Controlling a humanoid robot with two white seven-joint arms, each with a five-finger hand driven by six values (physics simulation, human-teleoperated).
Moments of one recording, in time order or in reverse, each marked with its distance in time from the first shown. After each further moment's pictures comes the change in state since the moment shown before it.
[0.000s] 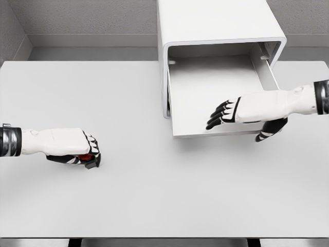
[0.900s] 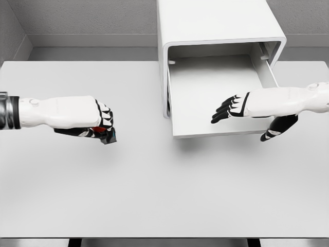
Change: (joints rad) left arm -0.170 -0.028 0.015 -0.090 0.132 -0.001 0.000; right arm -0.005 -0.062 0.000 -0.023 -0.097 0.000 -0.021
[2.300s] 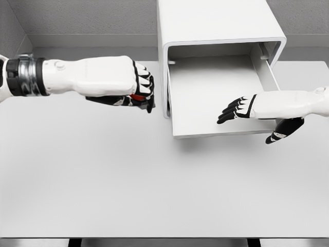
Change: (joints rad) left arm -0.199 -0.218 0.008 0.002 0.040 0.000 -0.001; right arm 0.023 -0.035 0.005 -0.001 0.000 0.000 -0.025
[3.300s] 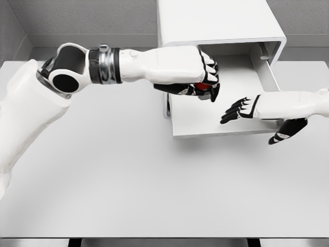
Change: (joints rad) left arm -0.066 -0.403 -0.023 0.227 -0.158 -0.001 -0.001; right arm 0.006 -0.019 0.000 -0.001 0.000 0.000 -0.005
